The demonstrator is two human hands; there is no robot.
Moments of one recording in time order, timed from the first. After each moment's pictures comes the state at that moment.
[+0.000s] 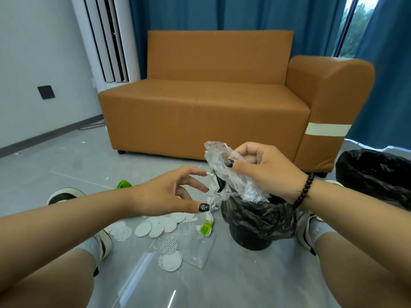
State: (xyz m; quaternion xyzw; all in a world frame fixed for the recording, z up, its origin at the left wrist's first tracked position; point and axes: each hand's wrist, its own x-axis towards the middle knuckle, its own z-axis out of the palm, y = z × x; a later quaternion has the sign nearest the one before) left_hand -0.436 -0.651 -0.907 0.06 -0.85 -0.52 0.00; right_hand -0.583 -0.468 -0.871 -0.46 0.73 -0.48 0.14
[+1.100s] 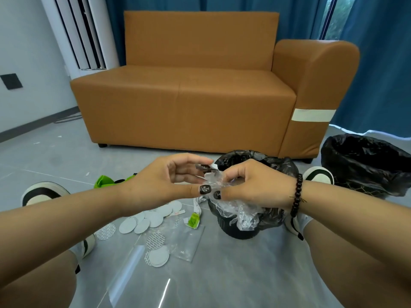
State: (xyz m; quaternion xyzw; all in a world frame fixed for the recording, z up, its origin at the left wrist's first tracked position) left_hand -0.461 -0.627 -0.909 0.02 -0.79 -0.61 0.08; right_hand -0.584 -0.451 -0.889 -0.48 0.77 -0.33 0.25
